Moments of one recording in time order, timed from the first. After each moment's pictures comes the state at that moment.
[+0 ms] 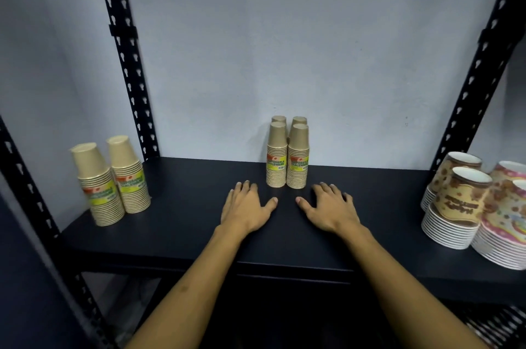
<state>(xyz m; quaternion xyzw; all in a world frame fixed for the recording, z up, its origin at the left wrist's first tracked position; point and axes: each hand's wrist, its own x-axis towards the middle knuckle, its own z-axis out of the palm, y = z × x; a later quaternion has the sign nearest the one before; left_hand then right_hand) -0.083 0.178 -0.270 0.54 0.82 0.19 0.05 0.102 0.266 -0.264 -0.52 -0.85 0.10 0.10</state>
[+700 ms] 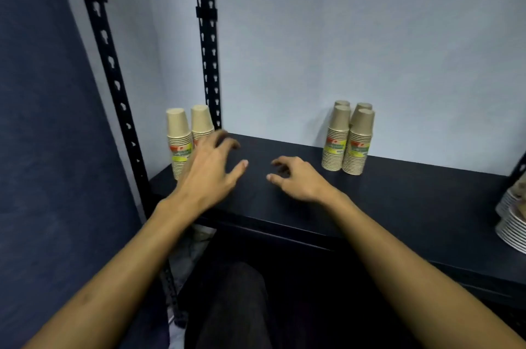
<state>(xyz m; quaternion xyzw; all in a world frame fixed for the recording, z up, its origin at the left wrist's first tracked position) -0.163 -0.004 -0.206 0.53 0.78 0.30 -0.18 -0.026 0.167 -0.225 -0.29 -0.91 0.25 0.14</state>
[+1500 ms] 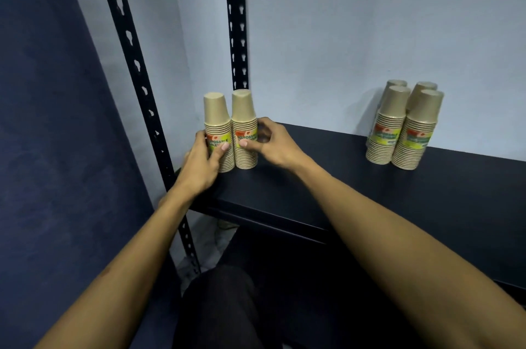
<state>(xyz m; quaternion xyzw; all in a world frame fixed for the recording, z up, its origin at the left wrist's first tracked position) -0.268 -0.002 -0.256 0.37 0.79 0.49 0.01 -0.169 0.159 -0.239 -0.12 -0.79 0.55 0.24</state>
